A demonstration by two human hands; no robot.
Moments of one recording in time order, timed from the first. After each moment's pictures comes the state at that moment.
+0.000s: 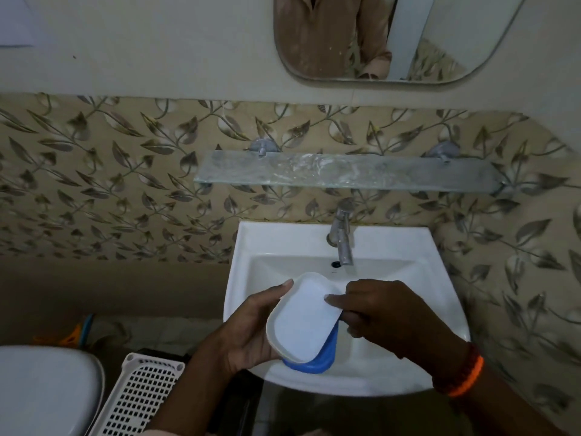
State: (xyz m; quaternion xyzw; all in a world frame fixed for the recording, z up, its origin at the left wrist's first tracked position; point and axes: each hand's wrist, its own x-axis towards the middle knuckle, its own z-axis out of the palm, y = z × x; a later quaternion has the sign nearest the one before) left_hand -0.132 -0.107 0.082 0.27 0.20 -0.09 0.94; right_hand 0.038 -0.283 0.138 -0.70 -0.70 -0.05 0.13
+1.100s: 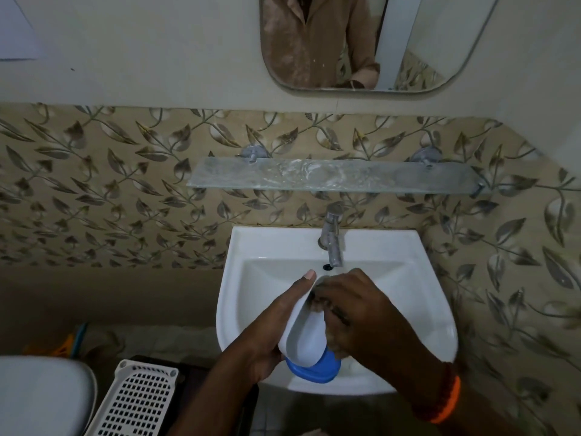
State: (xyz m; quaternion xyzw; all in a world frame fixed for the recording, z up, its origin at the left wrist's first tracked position) left_hand -0.111 -0.161 0.108 0.45 0.31 0.07 0.83; right_hand 0.001 -0.290 0.150 -0.72 -0.64 -0.09 0.26
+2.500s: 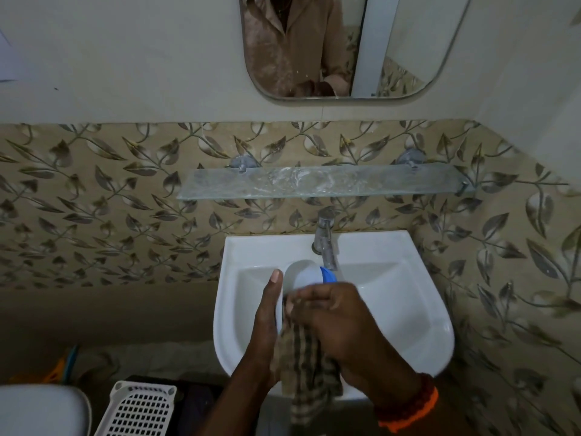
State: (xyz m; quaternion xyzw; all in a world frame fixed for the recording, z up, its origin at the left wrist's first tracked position) left_hand -0.102 -0.165 0.098 0.26 0.19 0.08 0.94; right_hand -0.046 -0.260 0.173 -0.74 -0.22 0.30 0.56
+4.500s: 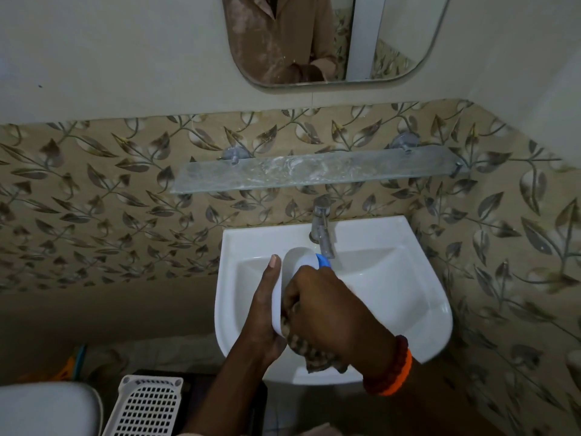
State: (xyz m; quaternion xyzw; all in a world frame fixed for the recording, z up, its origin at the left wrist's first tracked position) left_hand -0.098 -0.151 0.086 0.35 0.23 0.09 0.90; right_hand -0.041 -0.250 0.181 -0.86 -0.44 0.16 0.21
